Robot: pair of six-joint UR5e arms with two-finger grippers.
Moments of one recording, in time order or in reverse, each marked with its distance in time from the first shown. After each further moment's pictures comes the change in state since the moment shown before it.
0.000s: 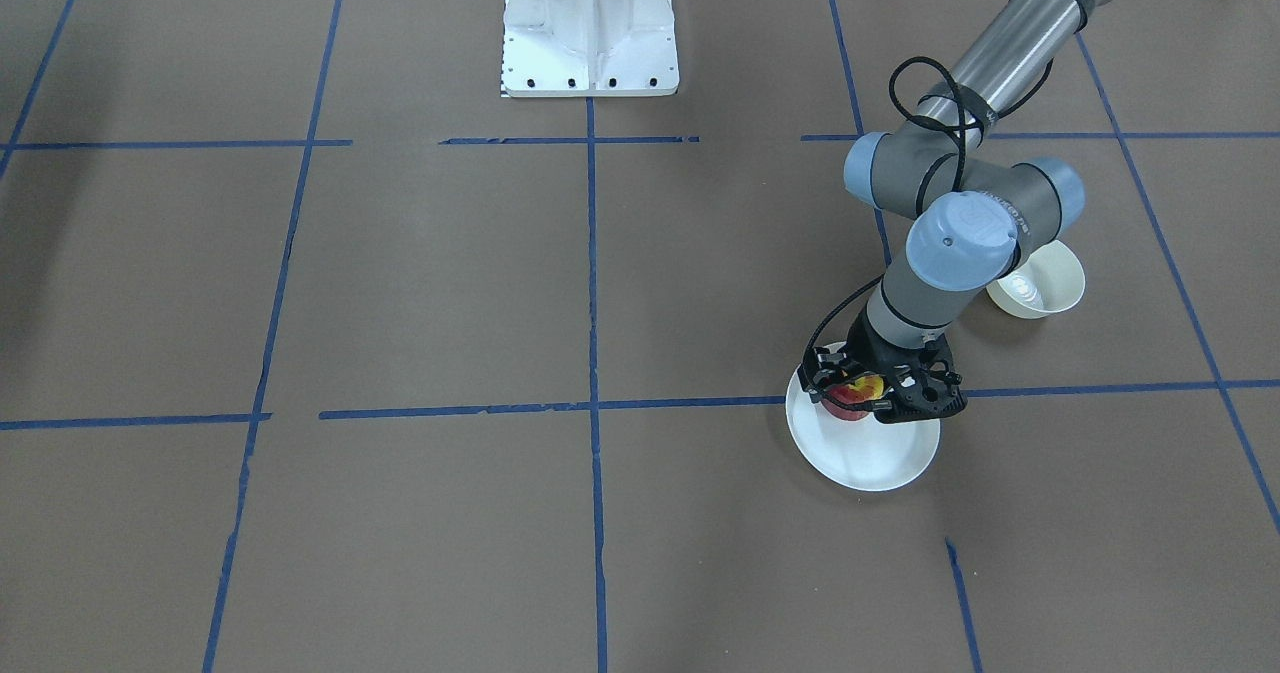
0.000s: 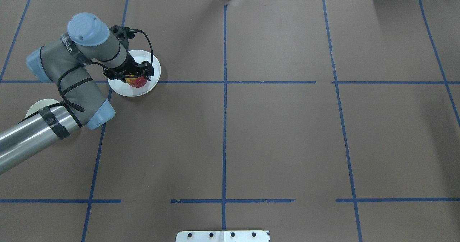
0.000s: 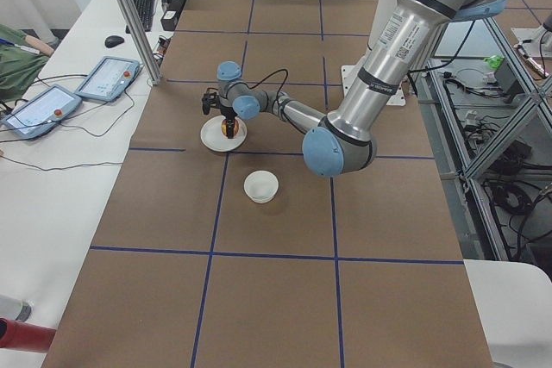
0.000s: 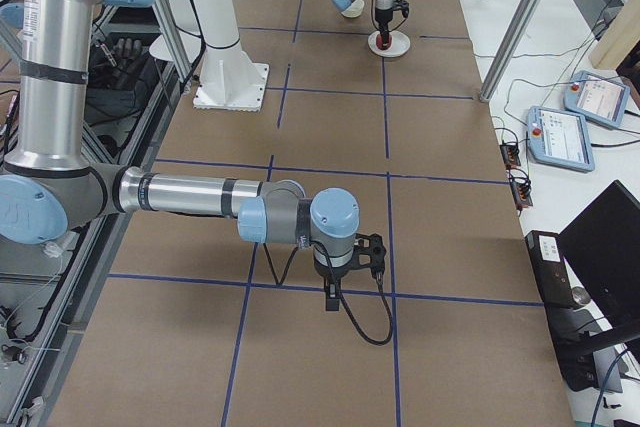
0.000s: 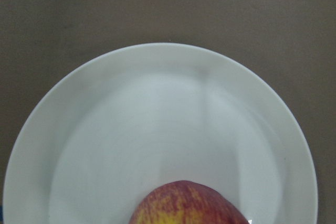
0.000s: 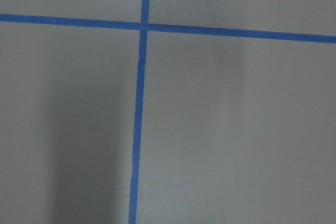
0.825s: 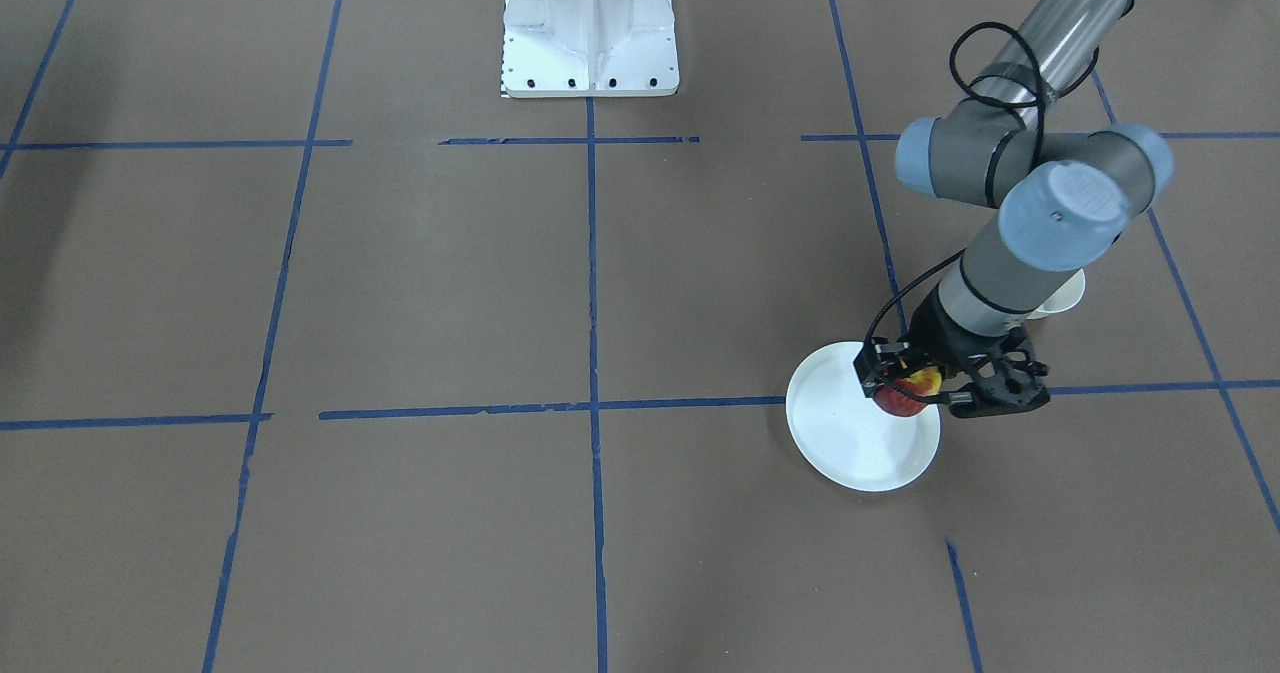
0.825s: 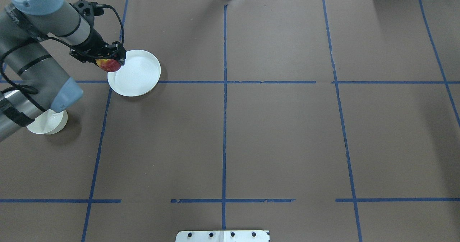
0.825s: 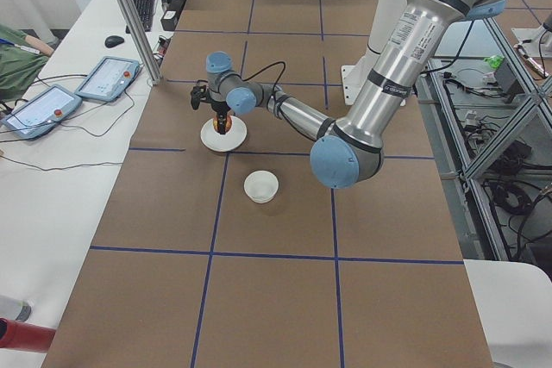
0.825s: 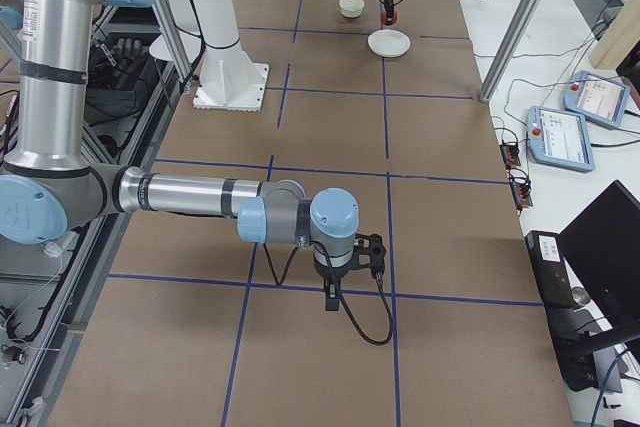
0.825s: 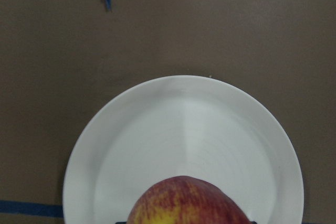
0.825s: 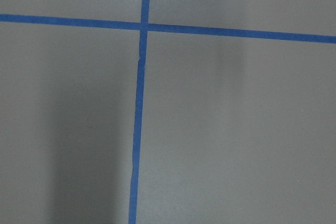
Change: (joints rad) left arm -0.153 0.118 -0.252 0.190 -0.104 0.197; right arm 0.000 0.000 0.000 0.000 0.000 0.000
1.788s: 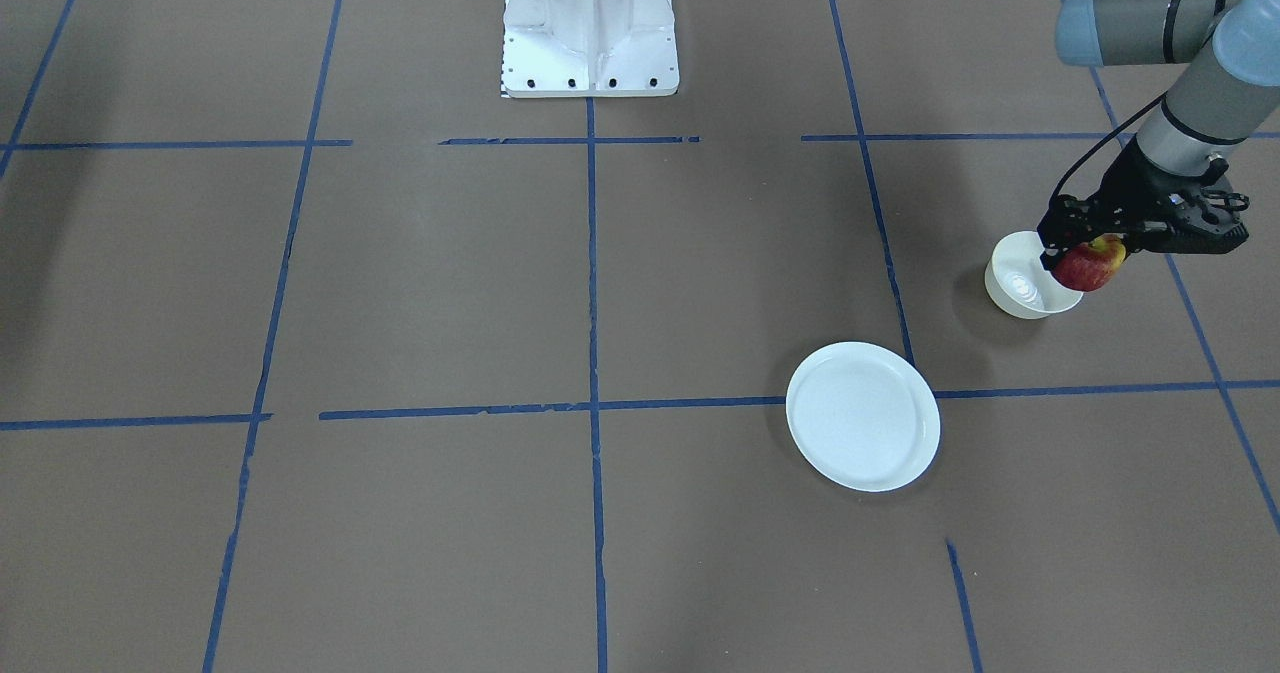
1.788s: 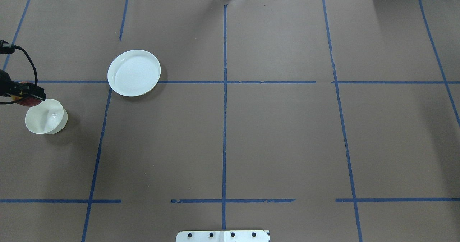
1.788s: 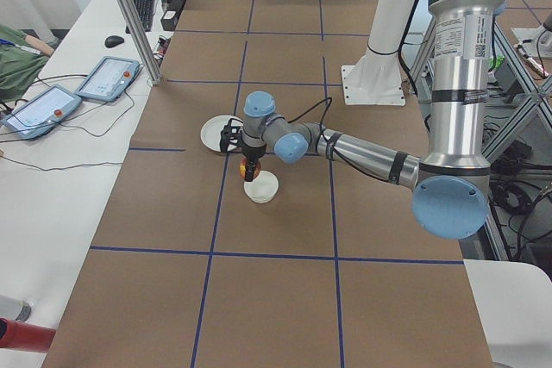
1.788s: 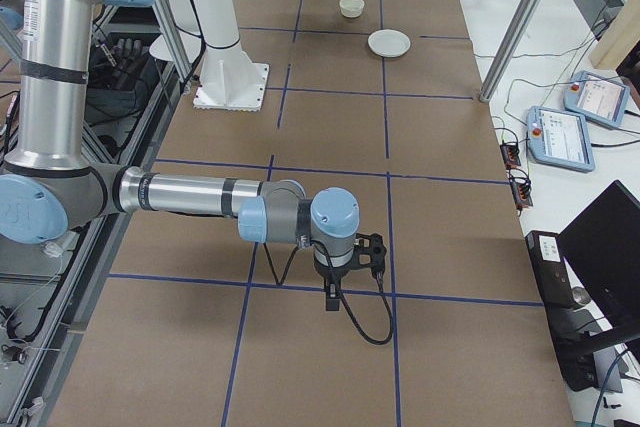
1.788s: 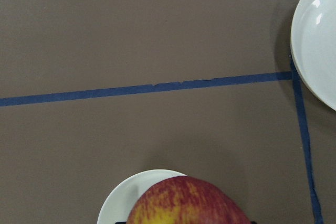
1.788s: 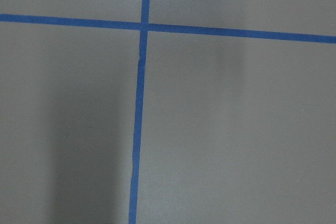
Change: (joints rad) left arm -0.049 0.487 -0.228 -0.227 0.058 0.107; right arm -0.001 0.000 0.000 0.000 0.000 0.000
